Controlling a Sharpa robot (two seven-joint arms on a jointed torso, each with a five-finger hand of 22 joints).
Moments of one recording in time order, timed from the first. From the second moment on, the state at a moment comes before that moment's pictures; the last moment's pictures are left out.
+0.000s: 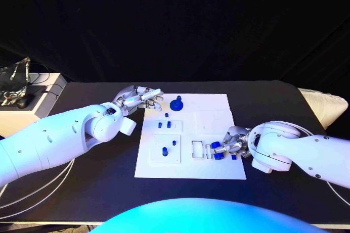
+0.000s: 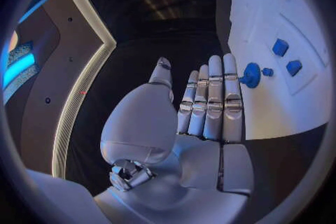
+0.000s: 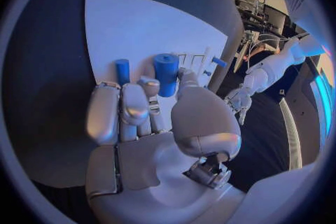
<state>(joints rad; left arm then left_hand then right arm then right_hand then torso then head) 0.94 -0.84 0.14 1.37 -0.27 -0.07 0.29 1.30 0.01 -0.19 0.11 0.16 1.04 0.15 0.07 0.07 1.18 0.11 0.09 0.07 1.17 0.06 0.41 0.27 0.10 1.19 0.07 0.09 0.51 1.13 -0.87 -0.18 1.69 -1.06 -0.07 -0.63 1.06 0.02 -0.24 0.13 0.78 1.05 0.04 0.27 0.78 1.26 -0.04 0.91 1.15 1.44 -0.10 1.20 0.97 0.08 1.47 -0.11 1.18 1.31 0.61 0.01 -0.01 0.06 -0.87</state>
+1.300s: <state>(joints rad) 0.94 -0.84 0.14 1.37 -0.26 -0.07 0.28 1.32 0.03 -0.20 0.10 0.16 1.05 0.15 0.07 0.07 1.18 0.11 0.09 0.07 1.17 0.06 0.41 0.27 0.10 1.19 0.07 0.10 0.50 1.22 -0.82 -0.19 1.73 -0.87 -0.08 -0.63 1.03 0.03 -0.19 0.12 0.75 1.05 0.03 0.25 0.78 1.24 -0.04 0.91 1.14 1.44 -0.10 1.19 0.97 0.08 1.47 -0.11 1.18 1.31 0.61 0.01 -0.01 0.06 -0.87</state>
